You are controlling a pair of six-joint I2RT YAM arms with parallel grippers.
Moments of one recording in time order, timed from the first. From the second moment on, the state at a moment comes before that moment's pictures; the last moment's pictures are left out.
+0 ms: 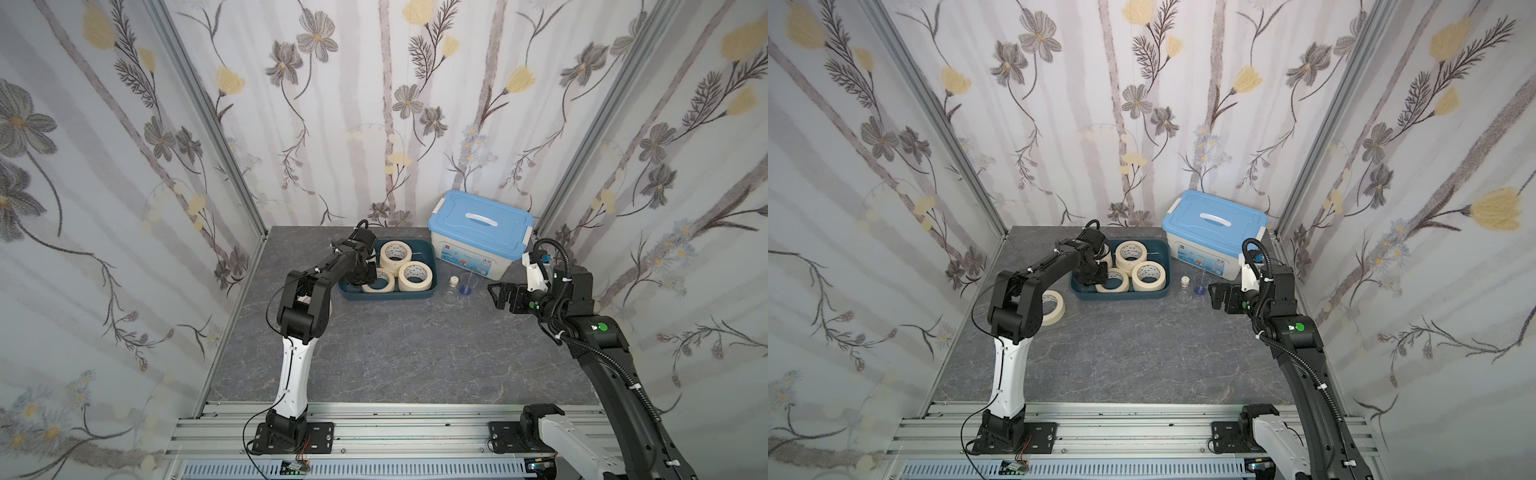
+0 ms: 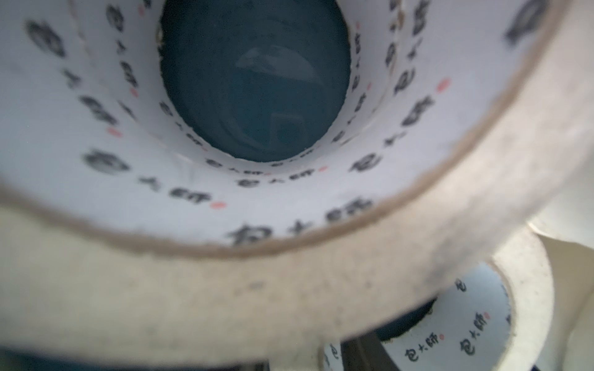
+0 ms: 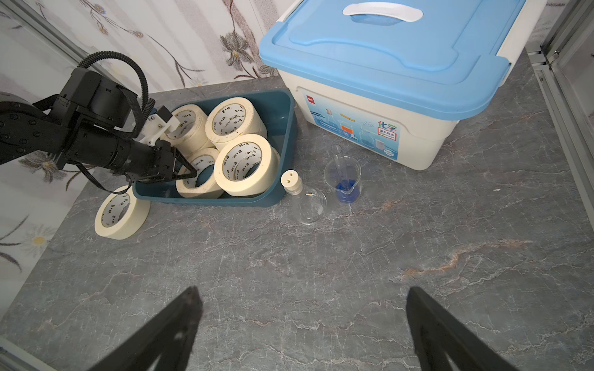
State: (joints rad) left arm -0.36 2.25 1.84 -0.88 0.04 -0.45; right arm 0.06 0.91 1.00 -0.69 -0.24 0.19
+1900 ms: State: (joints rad) left arm -0.38 1.74 1.55 -0.87 -0.03 -0.48; right arm 0.06 0.89 1.00 -0.71 -0.24 0.19
